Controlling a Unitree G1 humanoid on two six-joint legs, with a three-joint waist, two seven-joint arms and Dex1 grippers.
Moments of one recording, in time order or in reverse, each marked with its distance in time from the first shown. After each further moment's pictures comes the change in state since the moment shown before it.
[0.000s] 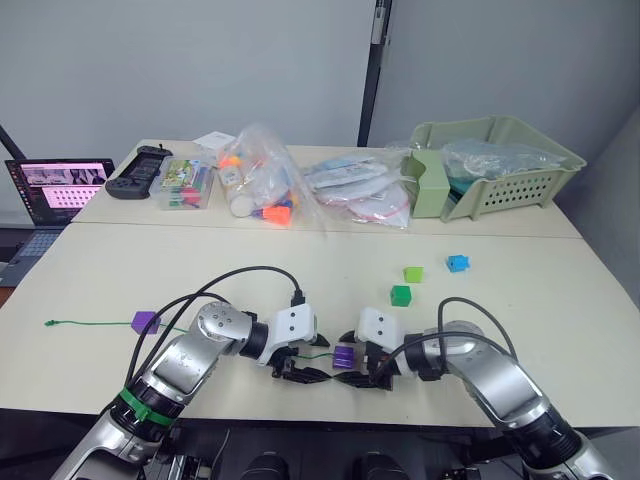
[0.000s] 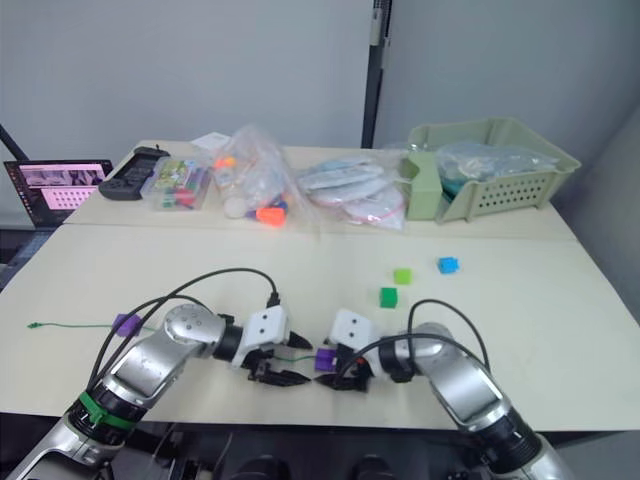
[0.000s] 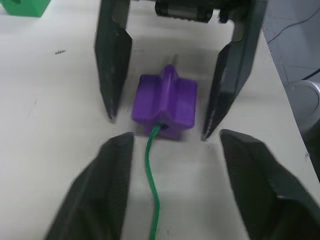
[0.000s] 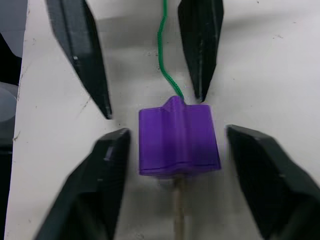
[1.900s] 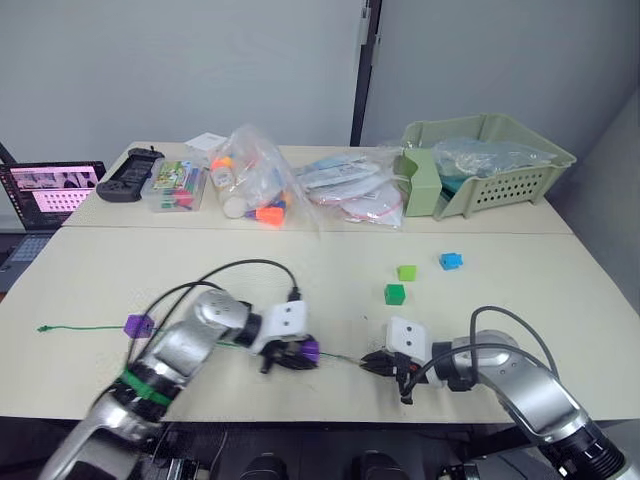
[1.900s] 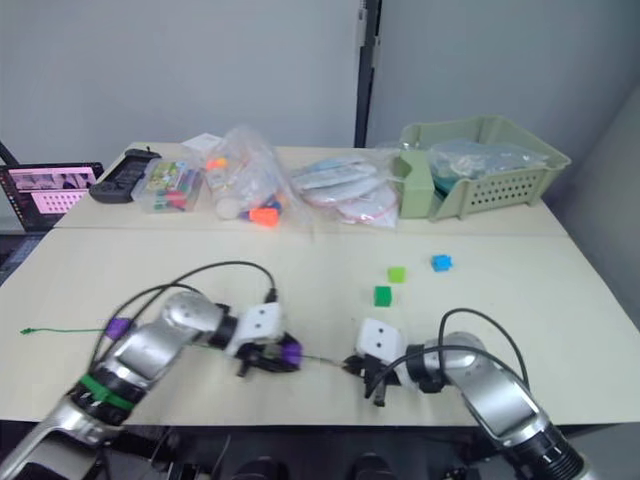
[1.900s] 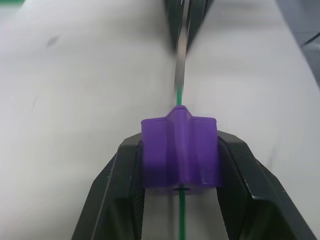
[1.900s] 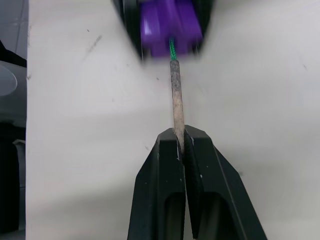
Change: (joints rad) left arm -0.057 0.097 0.016 0.144 0.048 -0.138 -0.107; right arm 0.093 -0.142 -0.053 -0.010 0.035 -0.125 0.001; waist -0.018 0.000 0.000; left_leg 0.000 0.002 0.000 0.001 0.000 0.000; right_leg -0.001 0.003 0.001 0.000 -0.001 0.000
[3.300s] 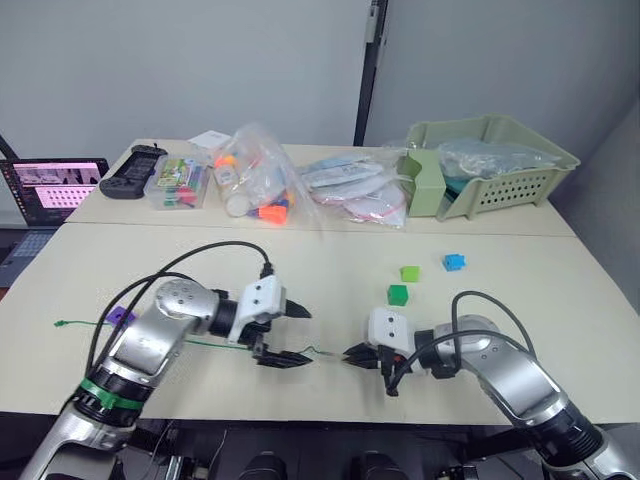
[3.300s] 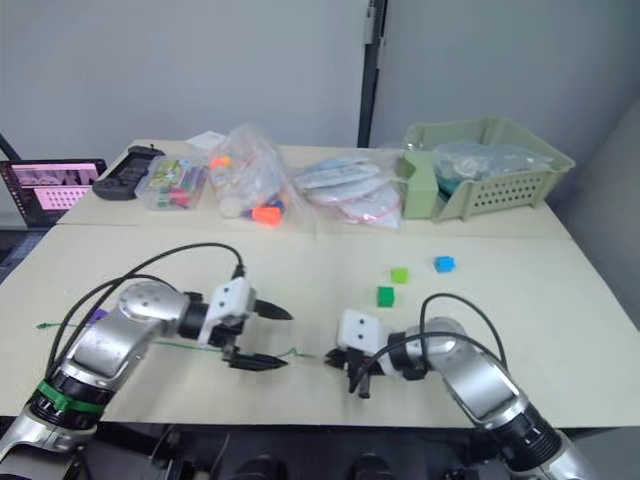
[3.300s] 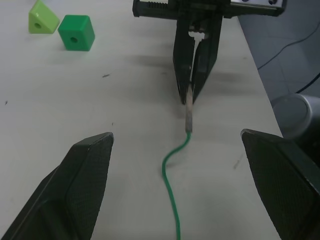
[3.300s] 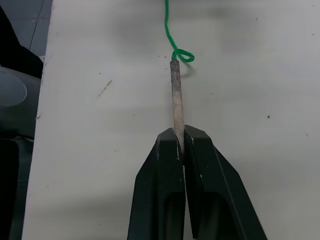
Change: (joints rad) left arm 0.030 -0.023 0.106 -0.150 -0.145 0.093 0.062; right arm -0.114 0.056 0.066 0.004 -0.009 0.036 0.034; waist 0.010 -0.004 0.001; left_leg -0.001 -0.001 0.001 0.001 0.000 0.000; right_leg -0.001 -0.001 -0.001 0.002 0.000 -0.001
